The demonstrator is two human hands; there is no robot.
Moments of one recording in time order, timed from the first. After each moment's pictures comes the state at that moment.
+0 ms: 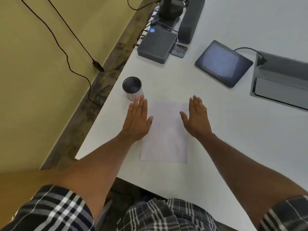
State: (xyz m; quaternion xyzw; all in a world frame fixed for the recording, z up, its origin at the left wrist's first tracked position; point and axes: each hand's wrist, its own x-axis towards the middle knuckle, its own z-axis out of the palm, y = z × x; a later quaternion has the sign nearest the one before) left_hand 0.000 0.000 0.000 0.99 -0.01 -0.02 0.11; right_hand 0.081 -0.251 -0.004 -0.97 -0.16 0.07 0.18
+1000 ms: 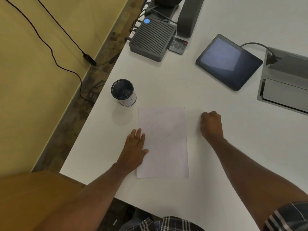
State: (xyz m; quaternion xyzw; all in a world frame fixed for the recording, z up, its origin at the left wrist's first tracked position) left_hand -0.041 -0.008 -0.084 0.97 -0.01 -0.19 0.16; right_hand 0.147 -0.302 -0.070 -0.99 -0.05 0.09 0.14
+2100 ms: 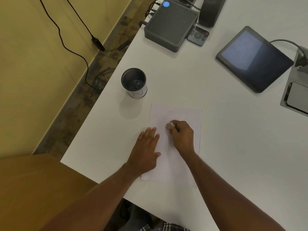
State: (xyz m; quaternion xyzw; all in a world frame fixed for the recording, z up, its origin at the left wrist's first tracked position) left_hand -0.049 -0.030 -0.097 0.97 -0.01 -0.15 0.19; right_hand 0.070 -0.175 -0.072 -0.87 -0.03 0.17 0.46
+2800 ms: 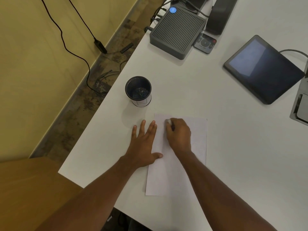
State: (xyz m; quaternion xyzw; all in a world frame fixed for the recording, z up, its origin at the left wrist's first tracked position) left_hand 0.008 0.010 -0.089 0.96 0.04 -0.23 0.15; right_hand 0.103 -0.128 -0.081 -0.92 -0.09 0.10 0.37
